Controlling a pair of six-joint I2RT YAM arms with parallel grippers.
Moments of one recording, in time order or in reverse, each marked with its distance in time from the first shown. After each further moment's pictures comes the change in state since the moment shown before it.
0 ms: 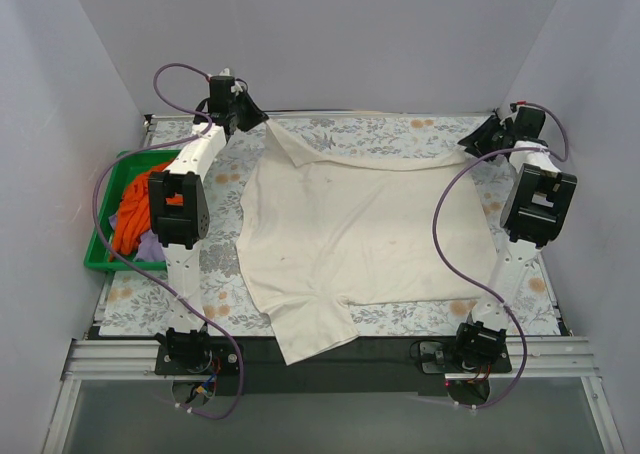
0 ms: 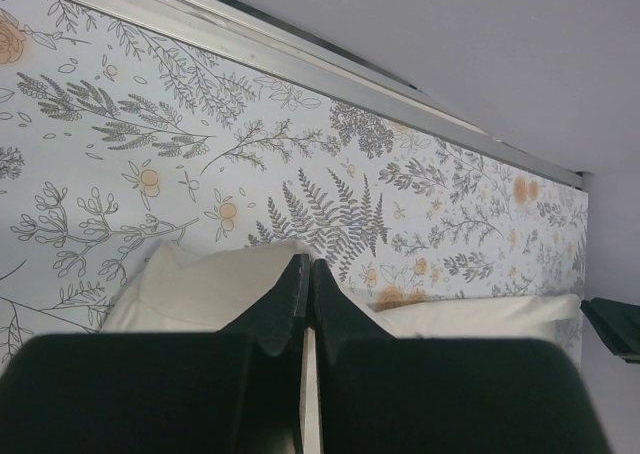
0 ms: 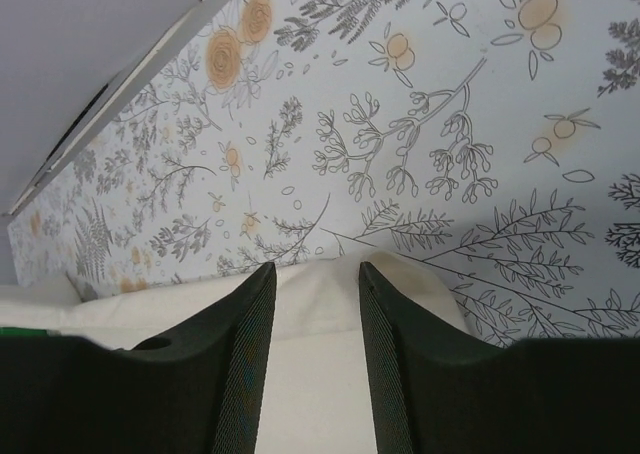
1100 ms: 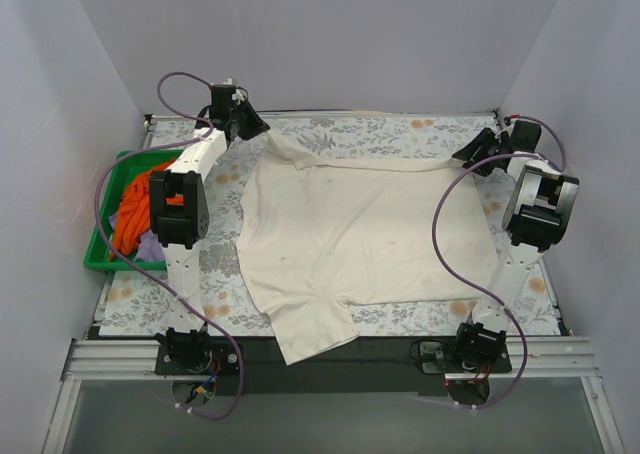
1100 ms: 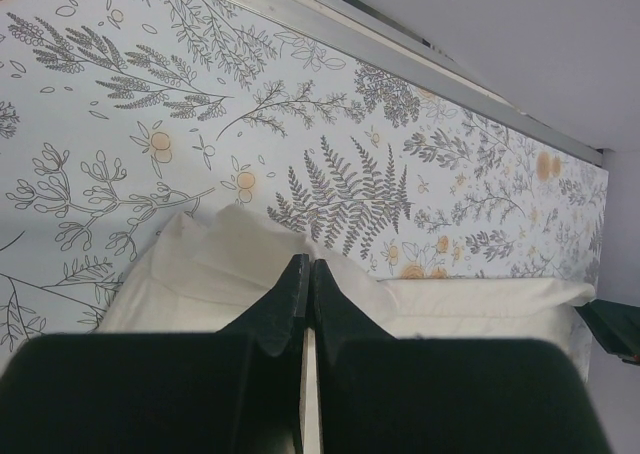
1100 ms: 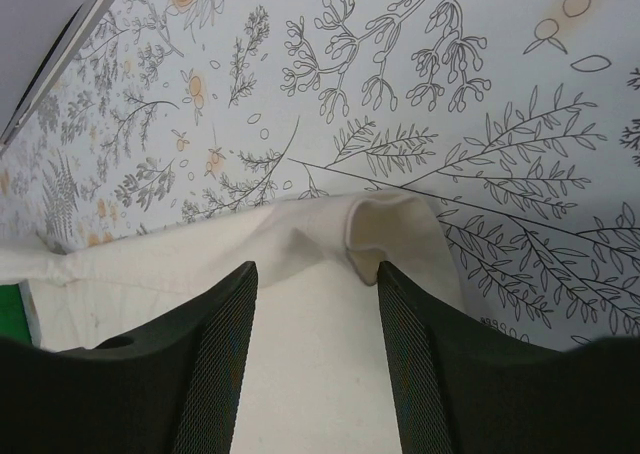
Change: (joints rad) left arm 0.004 0.000 -0.077 0.022 0.034 0.004; right arm -0.005 -0.063 -0.169 0.064 -0.024 -0.058
